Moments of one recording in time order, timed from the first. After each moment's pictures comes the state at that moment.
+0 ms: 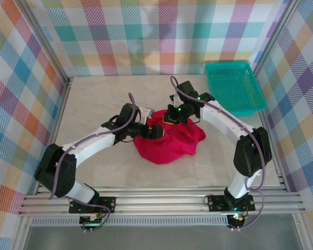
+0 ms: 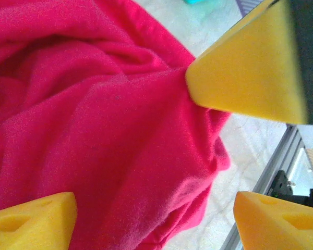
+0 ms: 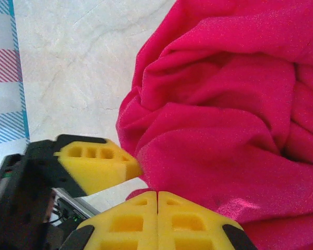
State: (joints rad) left arm -0.57 1.50 0.96 -0.20 0.51 -0.43; right arm 0.56 1.73 1.49 -0.79 -0.45 0.62
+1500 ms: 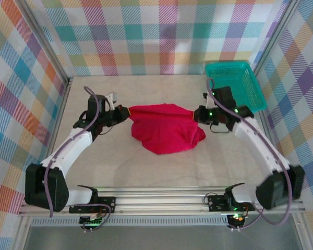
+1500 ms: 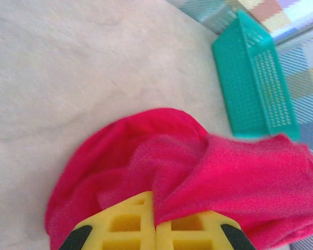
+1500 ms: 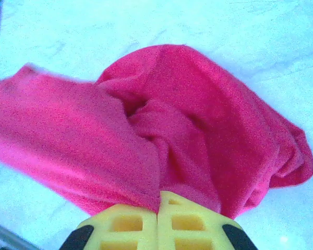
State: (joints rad) left arm -0.22 1.29 0.91 -0.20 0.43 -0.63; right arm 0.32 1.27 1.17 -0.78 -0.30 0.44
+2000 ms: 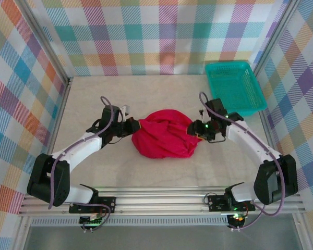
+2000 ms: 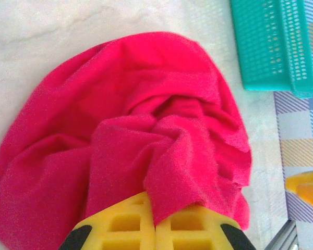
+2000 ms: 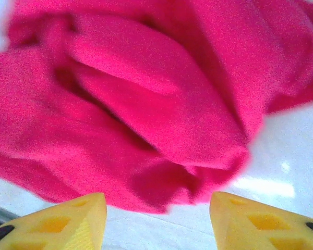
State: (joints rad) left arm -0.37 1.37 0.81 -0.11 0.43 -0.68; right arm 0.37 1.36 1.07 -0.80 -0.34 0.51
